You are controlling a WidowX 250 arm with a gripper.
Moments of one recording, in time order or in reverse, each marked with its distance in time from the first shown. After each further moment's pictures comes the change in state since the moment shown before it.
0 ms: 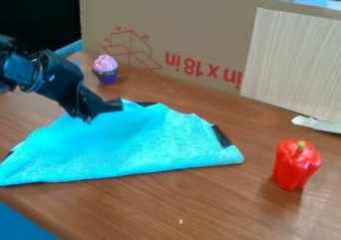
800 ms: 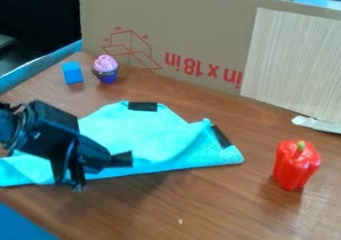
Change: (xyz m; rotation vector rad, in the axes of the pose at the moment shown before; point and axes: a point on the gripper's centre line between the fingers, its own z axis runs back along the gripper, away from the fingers) arm -0.019 -0.096 0.030 -0.161 -0.058 -0.129
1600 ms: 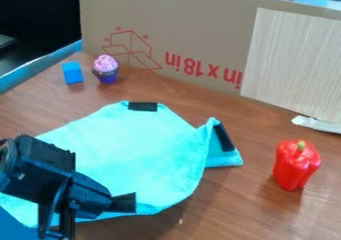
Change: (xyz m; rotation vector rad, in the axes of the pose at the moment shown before) arm 0.001 -0.057 0.014 -0.110 -0.020 -0.038
